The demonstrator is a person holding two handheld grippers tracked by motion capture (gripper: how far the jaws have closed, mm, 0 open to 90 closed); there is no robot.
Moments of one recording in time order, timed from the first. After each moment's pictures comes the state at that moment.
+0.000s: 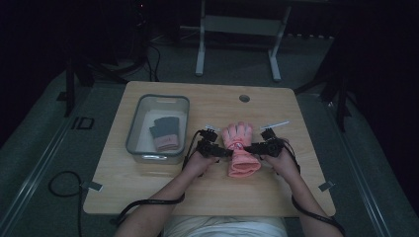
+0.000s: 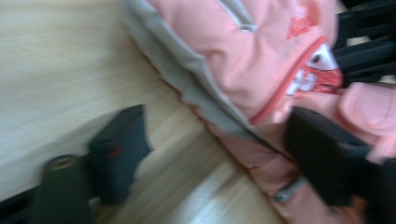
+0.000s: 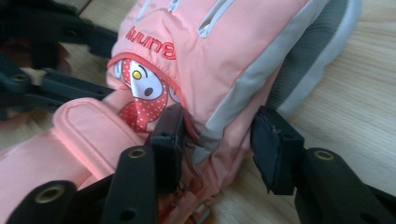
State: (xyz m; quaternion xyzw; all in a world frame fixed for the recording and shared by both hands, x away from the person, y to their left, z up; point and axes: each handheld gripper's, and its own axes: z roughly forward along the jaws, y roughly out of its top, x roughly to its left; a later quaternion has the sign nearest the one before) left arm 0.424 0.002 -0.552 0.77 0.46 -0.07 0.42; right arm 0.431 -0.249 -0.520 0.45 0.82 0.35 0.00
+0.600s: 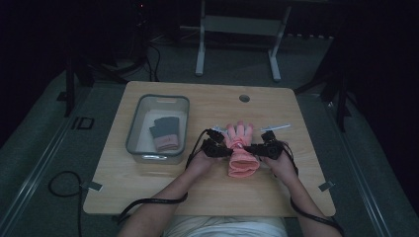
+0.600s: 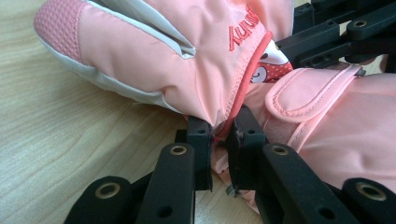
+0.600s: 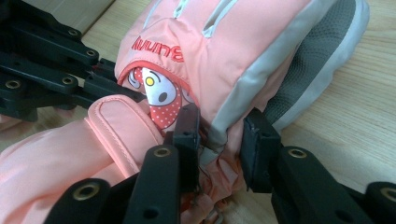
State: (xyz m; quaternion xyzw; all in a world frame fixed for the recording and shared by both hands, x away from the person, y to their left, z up) left arm 0.416 -0.017 -0.535 0.83 0.39 -0.01 0.40; right arm 0.420 -0.248 -0.521 0.45 0.81 0.38 0.02
